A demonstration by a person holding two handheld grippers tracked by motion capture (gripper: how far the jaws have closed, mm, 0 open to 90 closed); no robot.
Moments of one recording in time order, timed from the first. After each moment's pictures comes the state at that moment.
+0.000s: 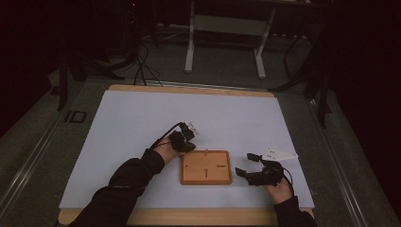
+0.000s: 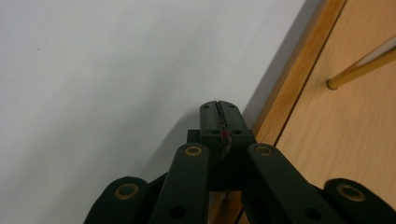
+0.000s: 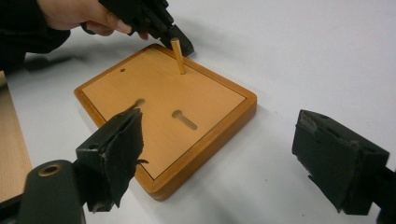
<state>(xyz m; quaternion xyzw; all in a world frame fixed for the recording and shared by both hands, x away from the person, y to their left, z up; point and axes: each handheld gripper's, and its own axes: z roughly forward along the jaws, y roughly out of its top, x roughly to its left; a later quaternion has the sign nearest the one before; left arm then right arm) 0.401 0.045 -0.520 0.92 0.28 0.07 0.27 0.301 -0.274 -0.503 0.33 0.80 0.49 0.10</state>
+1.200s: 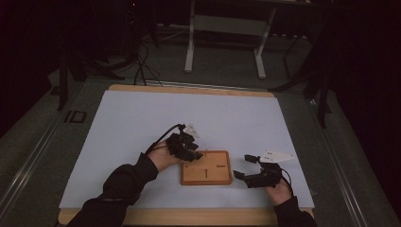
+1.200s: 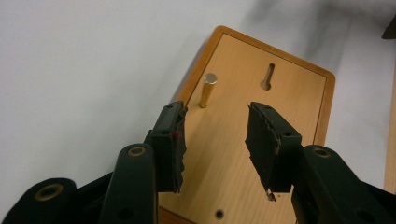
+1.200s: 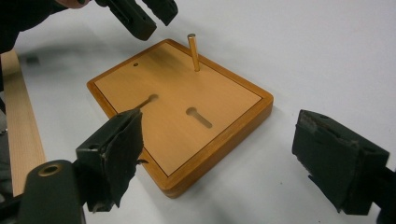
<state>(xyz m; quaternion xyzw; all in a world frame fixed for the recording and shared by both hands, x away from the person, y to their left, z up) 0.358 0.045 -0.471 0.91 0.24 0.04 0.34 0.297 -0.269 -0.503 0.30 0.82 0.49 0.09</state>
